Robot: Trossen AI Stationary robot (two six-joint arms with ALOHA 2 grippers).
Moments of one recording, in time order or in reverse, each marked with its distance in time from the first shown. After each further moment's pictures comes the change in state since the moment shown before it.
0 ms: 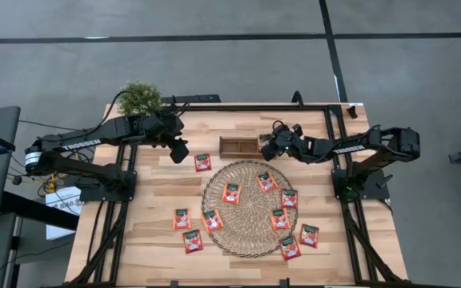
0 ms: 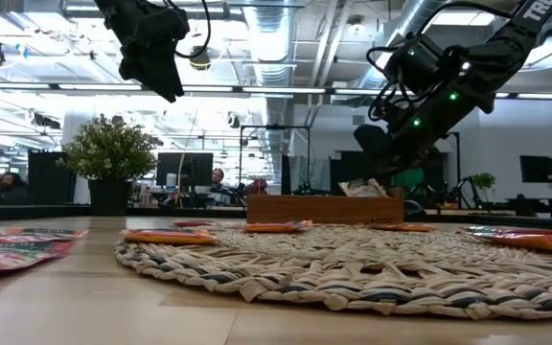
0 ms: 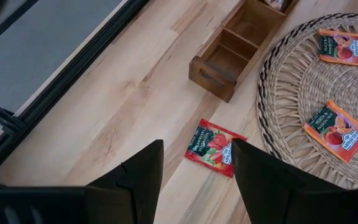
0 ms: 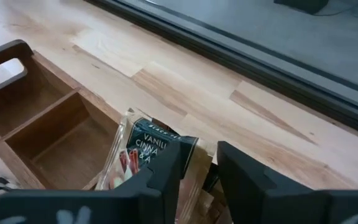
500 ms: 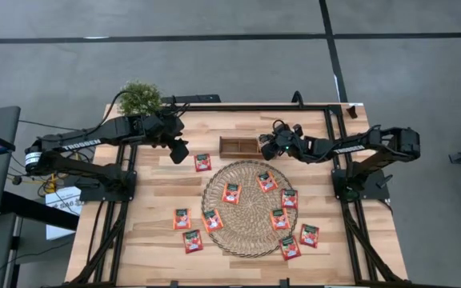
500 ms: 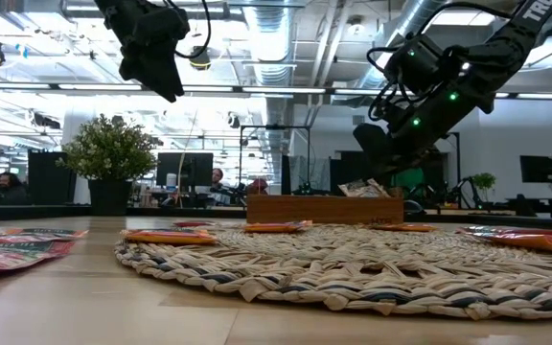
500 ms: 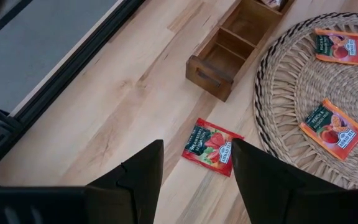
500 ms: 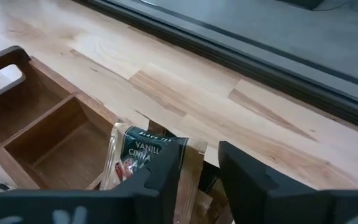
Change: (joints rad) left arm 0.000 0.000 0.000 0.000 0.012 0.000; right arm -0.007 -0.003 0.000 -0.001 -0.001 0.032
